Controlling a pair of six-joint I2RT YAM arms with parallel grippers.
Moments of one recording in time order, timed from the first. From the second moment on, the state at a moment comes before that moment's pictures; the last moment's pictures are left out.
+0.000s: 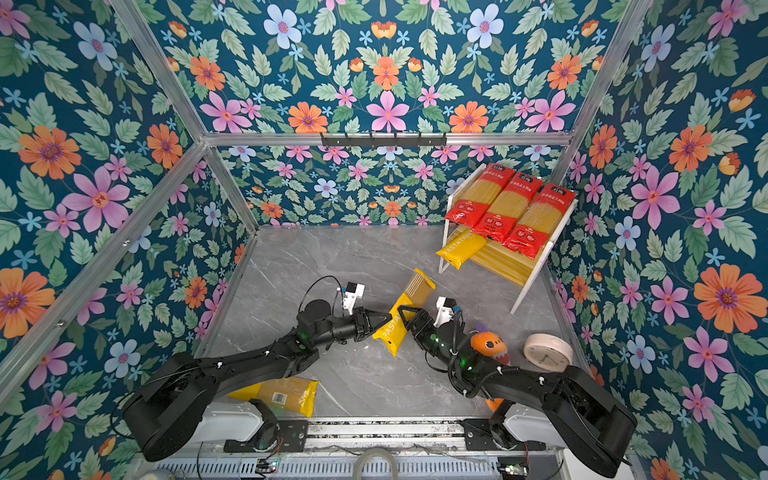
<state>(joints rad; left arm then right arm) -0.76 1.32 0.49 0.72 0.52 -1.24 0.78 1.18 0.28 0.74 0.07 1.33</state>
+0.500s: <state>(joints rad) -0.76 1.34 0.46 0.85 0.52 -1.26 0.78 1.01 0.28 0.64 0.13 1.20</state>
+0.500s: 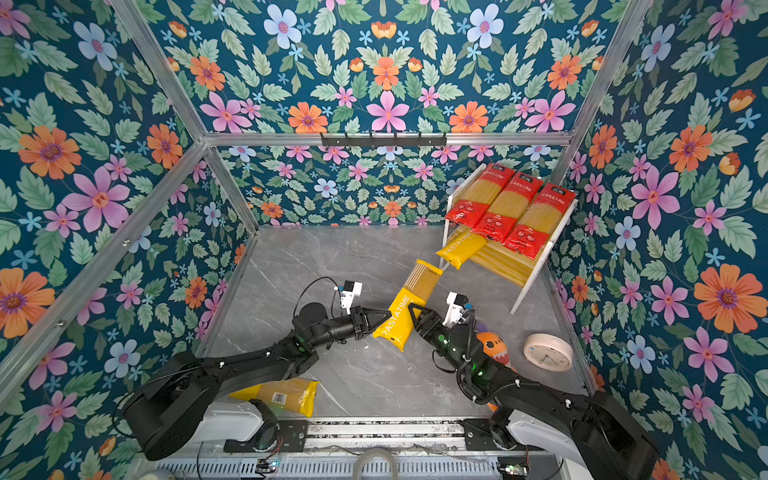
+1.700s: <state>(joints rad) -0.73 1.56 0.47 1.16 0.69 -1.36 0.78 1.01 0.41 0.55 0.03 1.03</state>
